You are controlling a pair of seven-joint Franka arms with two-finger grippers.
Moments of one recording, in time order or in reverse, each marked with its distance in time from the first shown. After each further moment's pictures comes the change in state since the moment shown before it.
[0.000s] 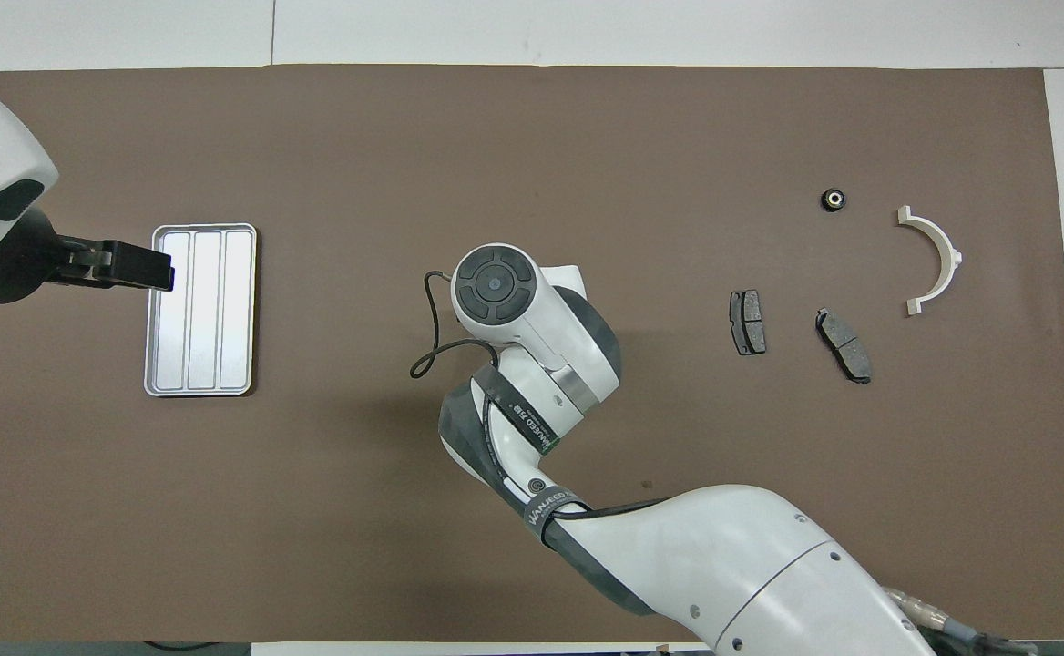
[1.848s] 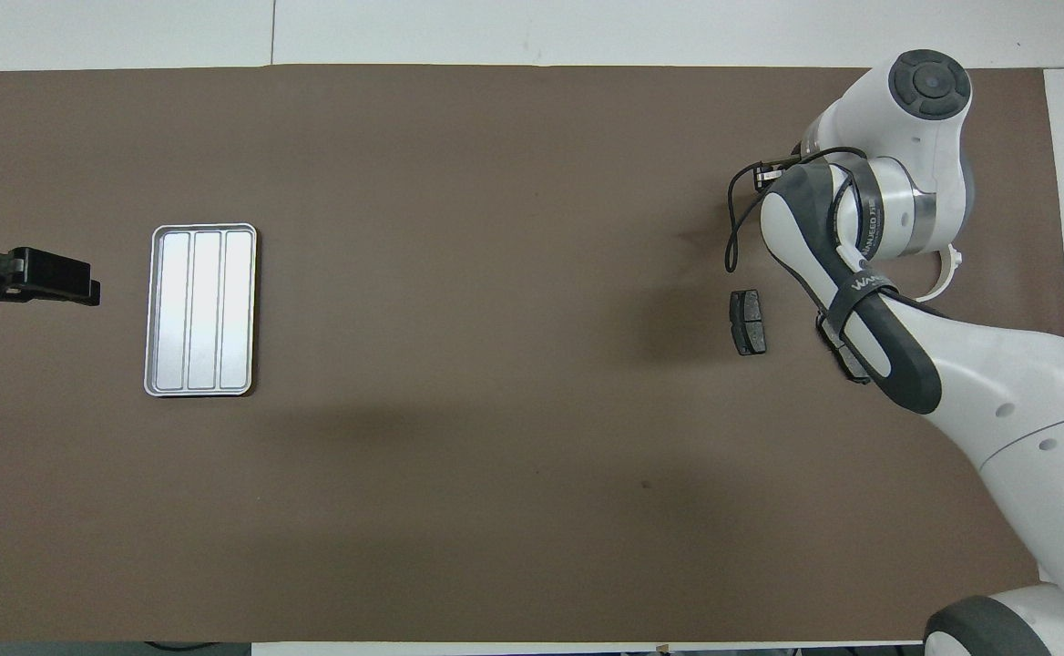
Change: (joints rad) left arm 0.056 -0.004 0.010 -0.001 0.001 -0.030 0.002; right arm -0.570 0.068 -0.014 0.113 -0.006 0.006 -1.239
